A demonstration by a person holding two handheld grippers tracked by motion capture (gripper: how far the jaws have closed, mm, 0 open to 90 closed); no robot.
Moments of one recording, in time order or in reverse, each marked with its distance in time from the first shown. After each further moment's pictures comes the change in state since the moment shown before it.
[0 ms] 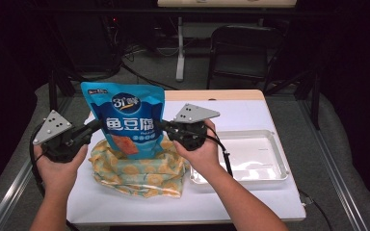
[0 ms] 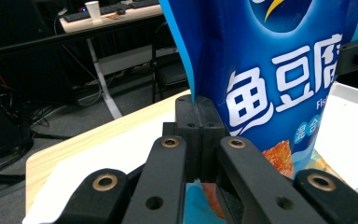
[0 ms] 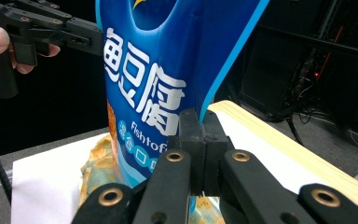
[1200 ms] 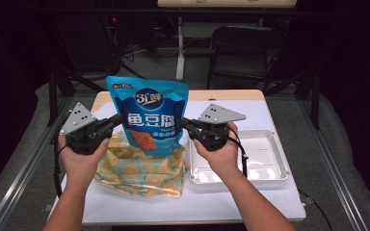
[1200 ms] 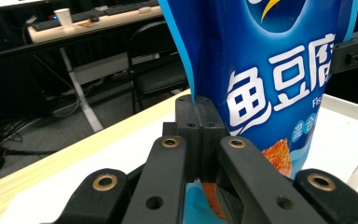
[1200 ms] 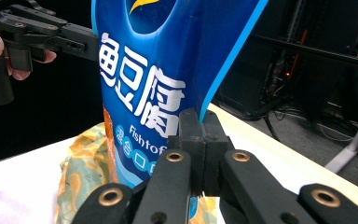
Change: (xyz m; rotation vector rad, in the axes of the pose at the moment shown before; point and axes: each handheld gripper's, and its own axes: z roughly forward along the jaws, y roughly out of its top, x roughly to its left) left arm -0.028 0.020 0.037 -0.013 -0.091 0.026; right arm -0.021 -0.010 -0.042 -0.031 -0.089 0.024
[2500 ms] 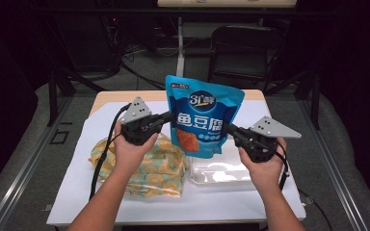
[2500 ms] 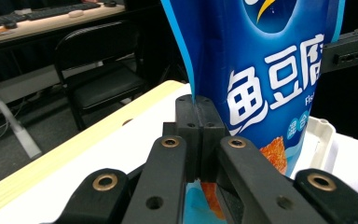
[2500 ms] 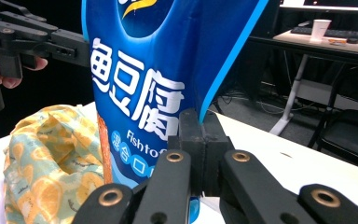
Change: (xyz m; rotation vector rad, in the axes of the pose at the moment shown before) left arm -0.057 0.020 0.088 -0.004 -0.220 0.039; right arm -0.038 -0.036 -0.090 -0.006 -0.223 0.079
